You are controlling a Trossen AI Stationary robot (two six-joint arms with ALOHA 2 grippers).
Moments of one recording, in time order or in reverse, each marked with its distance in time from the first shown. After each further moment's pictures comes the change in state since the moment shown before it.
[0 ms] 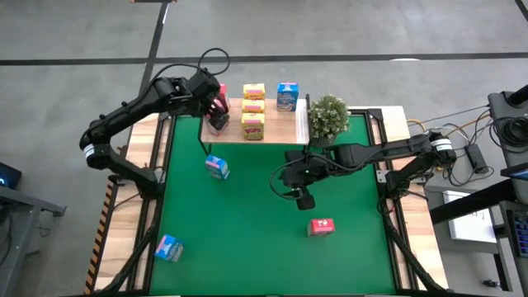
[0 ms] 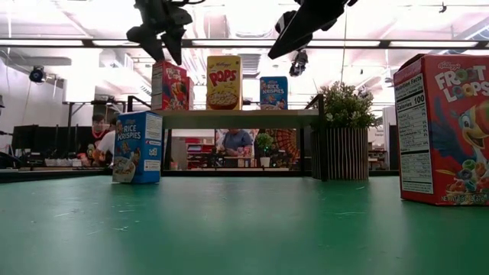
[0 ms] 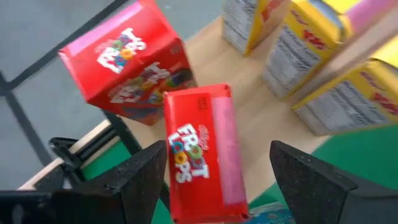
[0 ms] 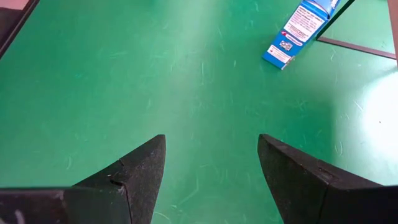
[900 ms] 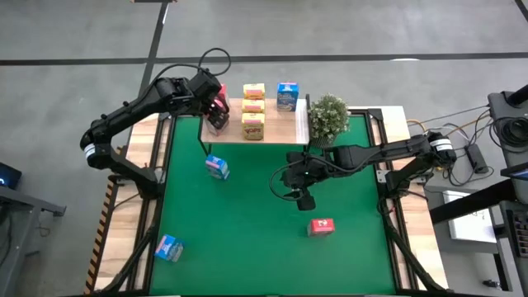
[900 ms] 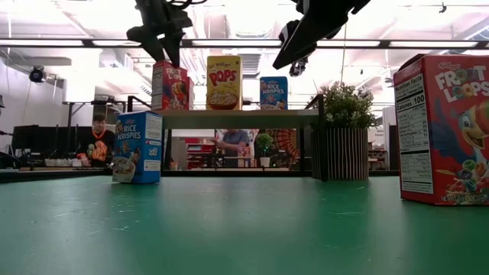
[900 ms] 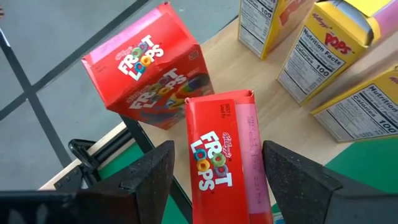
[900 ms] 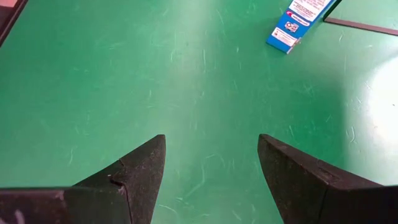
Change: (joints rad) left arm 0.000 0.008 -0.002 0.004 -0.059 0.013; right arm 0.000 -0.001 -0.041 0.012 0.000 0.044
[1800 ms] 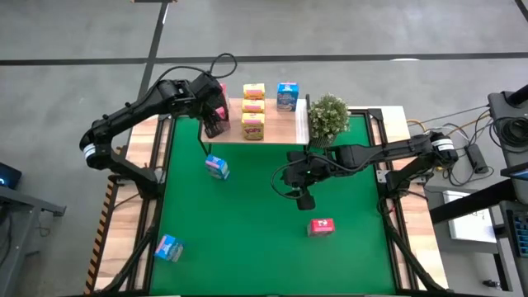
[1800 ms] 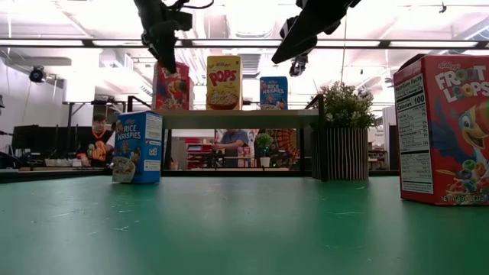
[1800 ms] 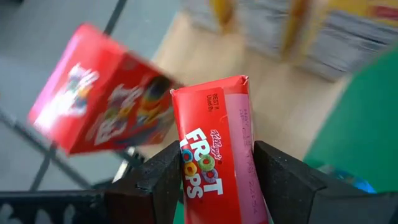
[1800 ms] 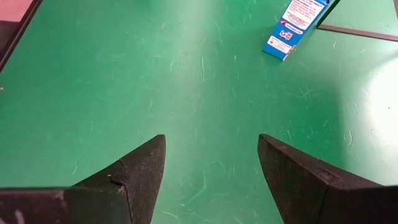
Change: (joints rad) left arm 0.000 -0.007 -0.053 0.028 0.094 0.421; right arm 0.000 -0.016 0.000 0.016 0.000 0.027
